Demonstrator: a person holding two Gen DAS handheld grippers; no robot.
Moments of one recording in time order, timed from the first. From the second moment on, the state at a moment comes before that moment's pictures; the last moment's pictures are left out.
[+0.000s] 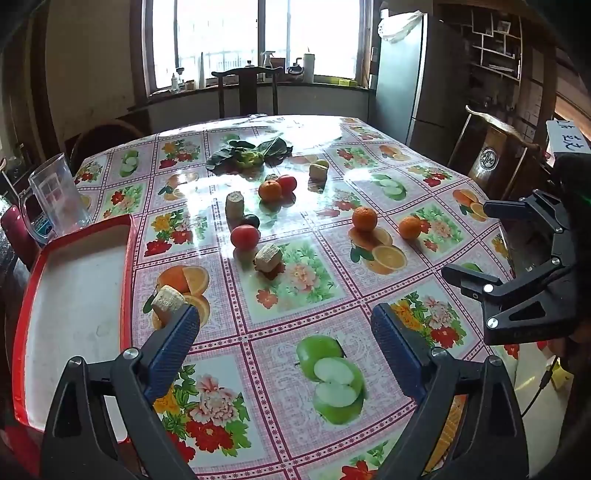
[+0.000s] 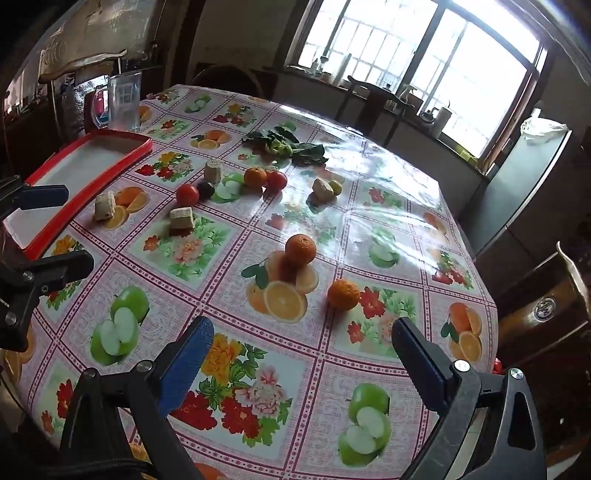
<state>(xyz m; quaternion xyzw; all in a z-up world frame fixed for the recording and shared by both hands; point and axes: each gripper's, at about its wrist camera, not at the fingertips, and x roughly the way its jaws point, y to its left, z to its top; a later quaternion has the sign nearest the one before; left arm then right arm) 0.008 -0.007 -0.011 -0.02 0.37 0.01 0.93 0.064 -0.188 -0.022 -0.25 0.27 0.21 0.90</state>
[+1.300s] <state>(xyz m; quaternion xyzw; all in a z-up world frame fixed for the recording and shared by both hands) 0.100 0.017 -0.067 -0.05 0.44 0.03 0.90 0.174 -0.227 -0.060 -0.09 0.35 0.29 0.89</state>
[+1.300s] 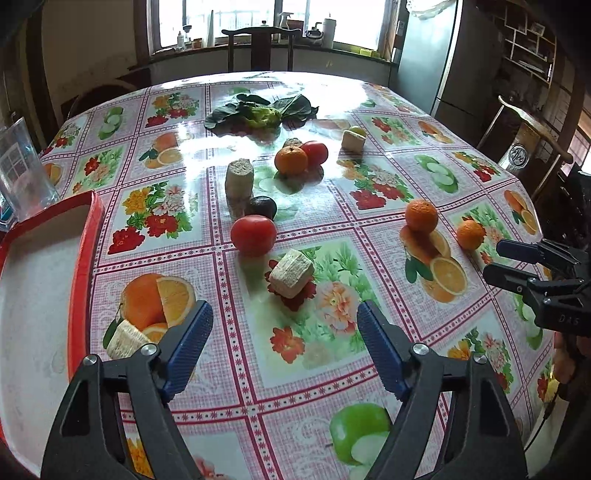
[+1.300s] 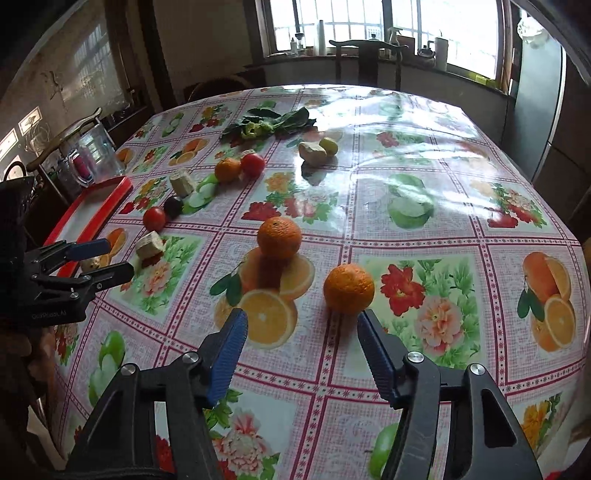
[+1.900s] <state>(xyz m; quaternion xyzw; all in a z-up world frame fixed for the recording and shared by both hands) 0.128 0.018 -0.080 -0.05 0.45 0.02 0.89 0.191 -0.213 -0.075 -0.11 0.36 0.29 0.88</state>
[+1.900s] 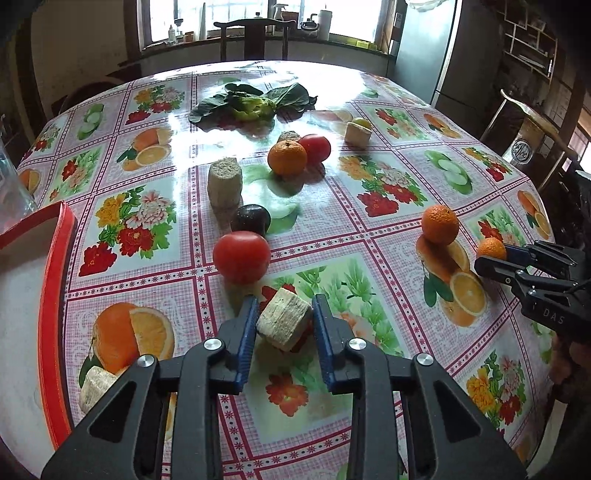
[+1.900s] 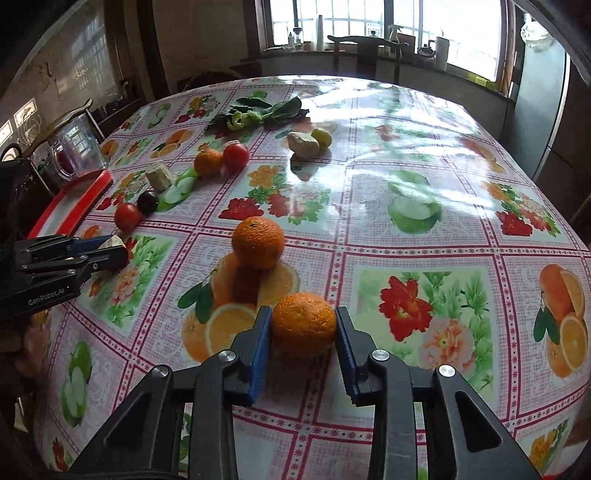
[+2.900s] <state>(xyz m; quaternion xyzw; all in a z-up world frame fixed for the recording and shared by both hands) -0.010 0.083 -0.035 -0.12 0.38 0.07 0.91 0.069 -0.105 -0.048 -0.14 0.33 0.44 0.82</state>
